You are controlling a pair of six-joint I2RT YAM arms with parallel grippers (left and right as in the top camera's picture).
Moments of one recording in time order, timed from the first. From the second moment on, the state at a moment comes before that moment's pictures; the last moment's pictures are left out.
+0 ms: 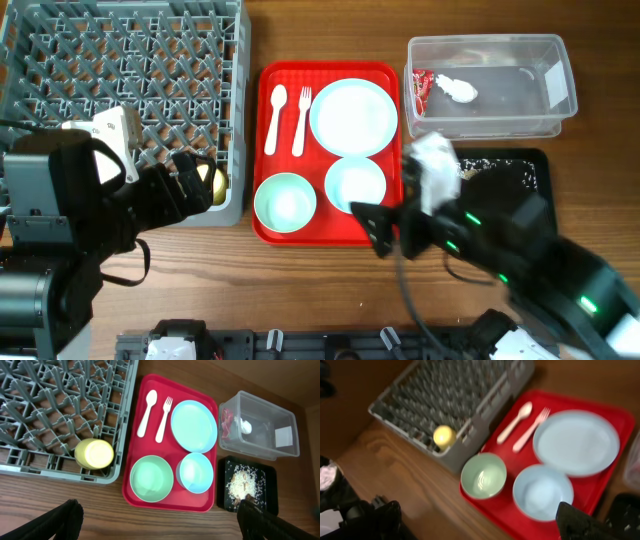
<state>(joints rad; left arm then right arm) -0.05 1.03 1.59 -1.40 0.22 -0.38 0.71 0.87 1.17 -0.85 -0.11 0.29</state>
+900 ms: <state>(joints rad) -0.05 1.03 1.59 -1.40 0.22 -0.38 0.34 0.30 0.58 -0.44 0.01 -0.03</state>
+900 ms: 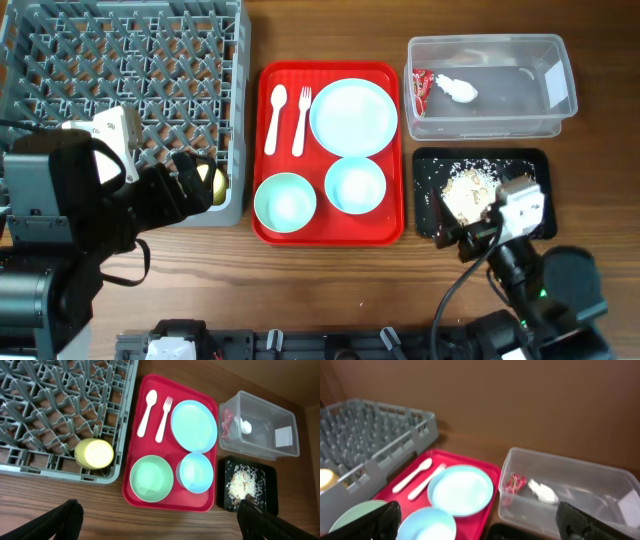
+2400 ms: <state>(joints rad) -0.05 1.03 1.59 -1.40 0.22 -0.38 0.29 0.02 0.01 0.00 -0.03 -0.03</state>
